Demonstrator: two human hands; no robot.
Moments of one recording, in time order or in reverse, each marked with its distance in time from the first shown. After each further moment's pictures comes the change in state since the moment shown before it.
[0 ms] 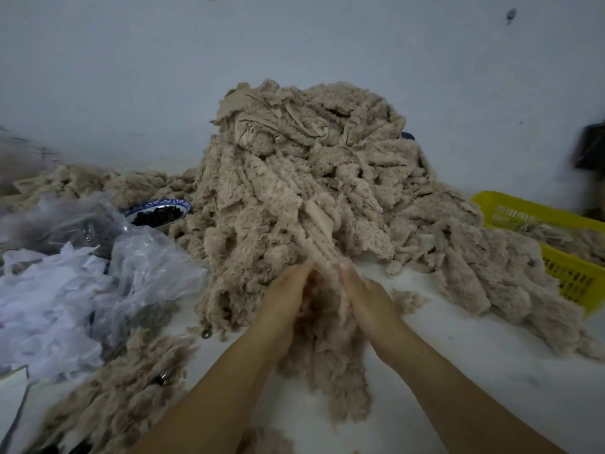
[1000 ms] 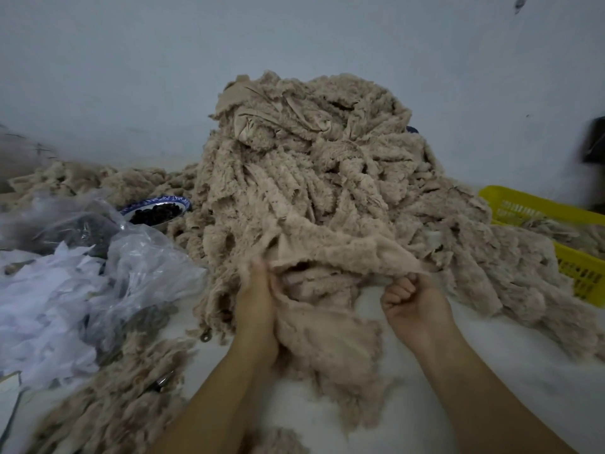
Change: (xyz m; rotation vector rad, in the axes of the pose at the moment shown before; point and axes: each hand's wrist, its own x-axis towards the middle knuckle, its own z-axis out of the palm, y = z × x) left_hand 0.008 -0.014 -0.021 -0.296 0.407 -0.051; right_hand 0.029 0.018 -0.043 1.307 0.272 0.346
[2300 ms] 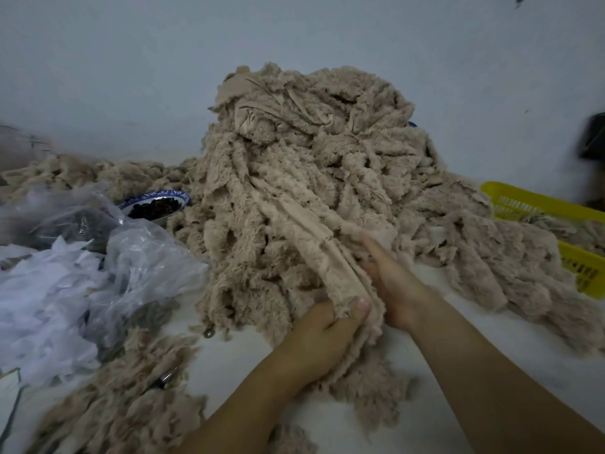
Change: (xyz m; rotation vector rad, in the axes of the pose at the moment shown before) left_hand -0.034 -0.025 0.007 0.660 -0.699 0.285; right_hand 0.002 0.015 0.034 -0.811 -0.231 0.224
